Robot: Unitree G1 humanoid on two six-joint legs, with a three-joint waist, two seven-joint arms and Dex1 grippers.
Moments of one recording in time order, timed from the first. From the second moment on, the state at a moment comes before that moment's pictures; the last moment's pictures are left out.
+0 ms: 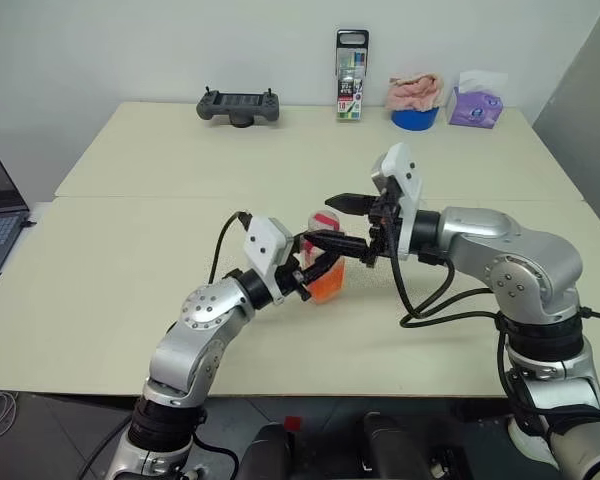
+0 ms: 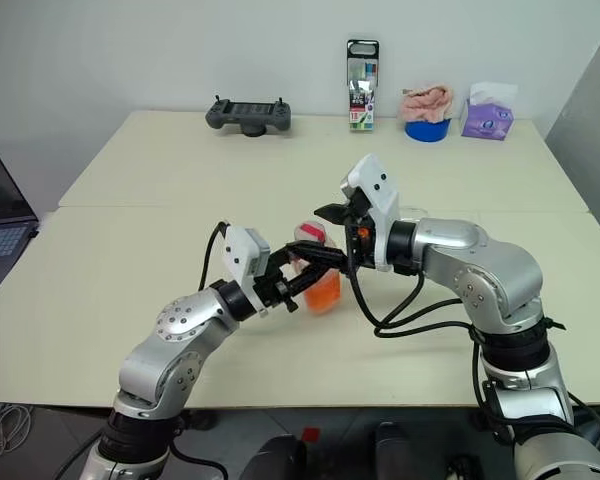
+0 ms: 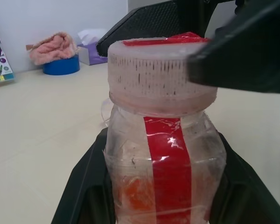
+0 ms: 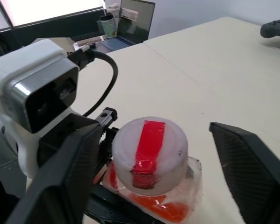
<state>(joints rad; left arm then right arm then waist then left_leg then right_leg) -0.28 0.33 -0.12 -0.38 -0.38 0.43 -0.56 -0.76 -0.43 0.10 -0.35 0.64 1.02 0.61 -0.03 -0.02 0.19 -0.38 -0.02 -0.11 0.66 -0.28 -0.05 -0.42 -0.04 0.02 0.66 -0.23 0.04</state>
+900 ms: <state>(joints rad) -0.37 0.39 -0.18 -0.43 -0.52 0.58 -0.75 -0.88 -0.67 0.19 -0.04 0.59 0.63 1.42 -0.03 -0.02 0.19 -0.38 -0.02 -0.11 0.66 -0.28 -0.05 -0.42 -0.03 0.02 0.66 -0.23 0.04</state>
